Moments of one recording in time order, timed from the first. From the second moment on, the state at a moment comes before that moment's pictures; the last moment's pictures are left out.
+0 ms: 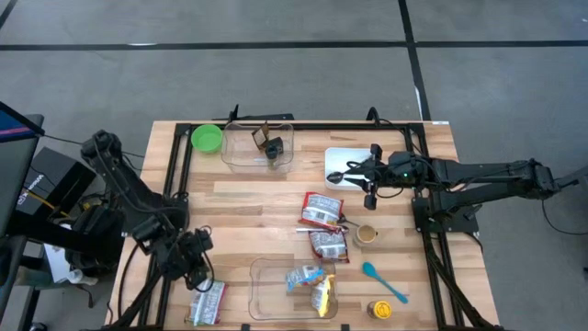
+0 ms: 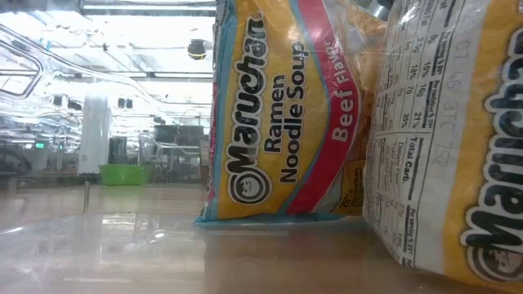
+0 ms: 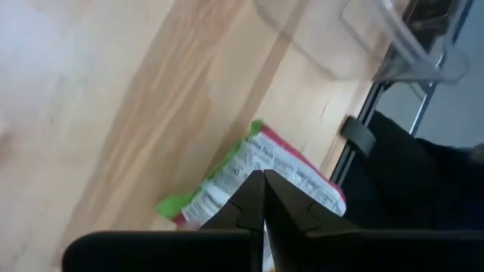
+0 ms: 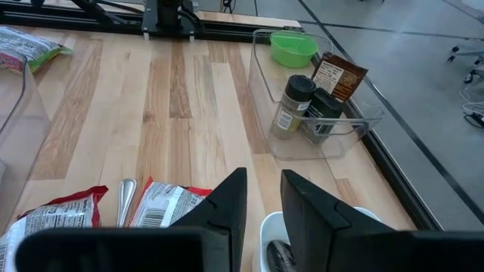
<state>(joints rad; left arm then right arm) -0.93 1.09 0.74 -0.68 -0.20 -1.45 -0.06 0.89 0.67 -0.23 0.18 -0.10</state>
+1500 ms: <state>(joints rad) -1.16 1.27 0.74 -0.53 -0.13 -1.45 -0.06 0.89 0.67 -0.23 0.18 -0.10</state>
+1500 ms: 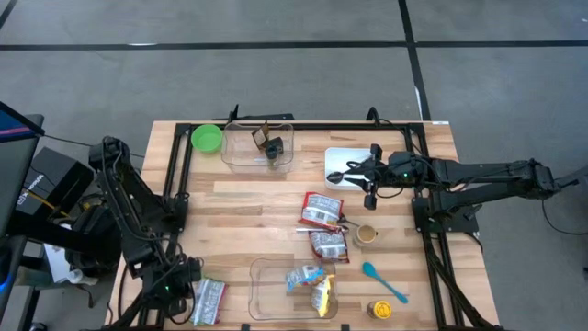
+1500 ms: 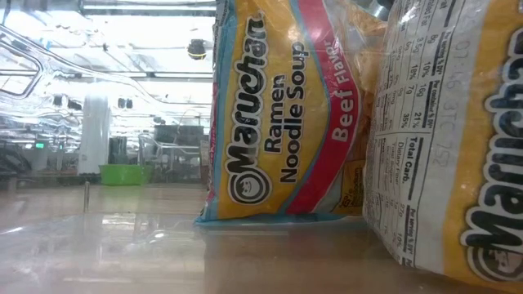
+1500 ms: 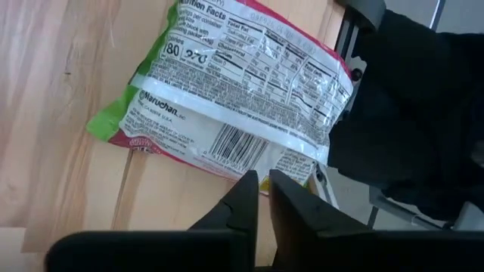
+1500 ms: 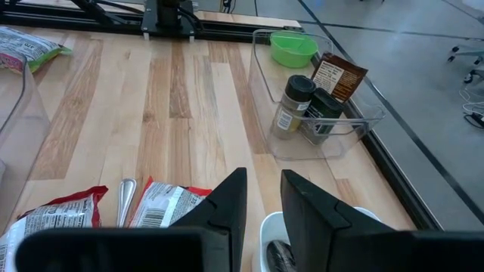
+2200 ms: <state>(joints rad) -1.11 1.26 0.74 -0.48 -0.26 -1.38 -0.06 0.89 0.67 -0.23 0.18 -0.10</state>
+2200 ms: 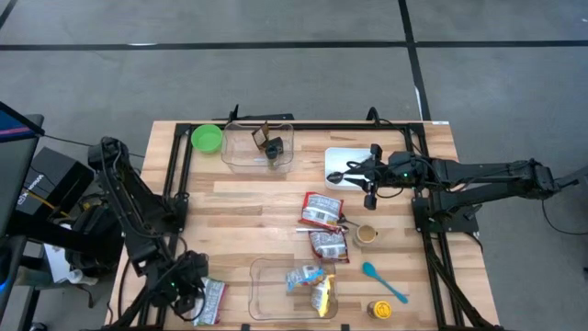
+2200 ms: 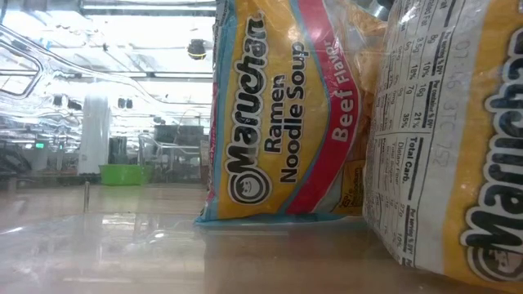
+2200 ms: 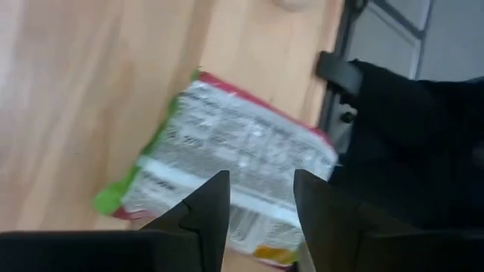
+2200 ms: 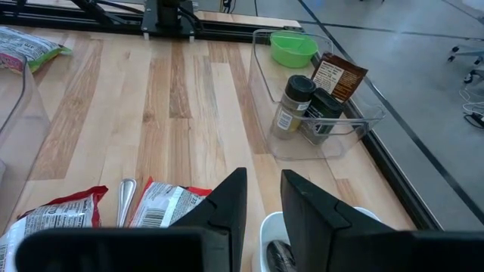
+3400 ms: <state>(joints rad) -1.10 1.52 1.02 -0.65 -0.15 -1.42 -0.06 0.89 0.67 -0.23 0.18 -0.10</state>
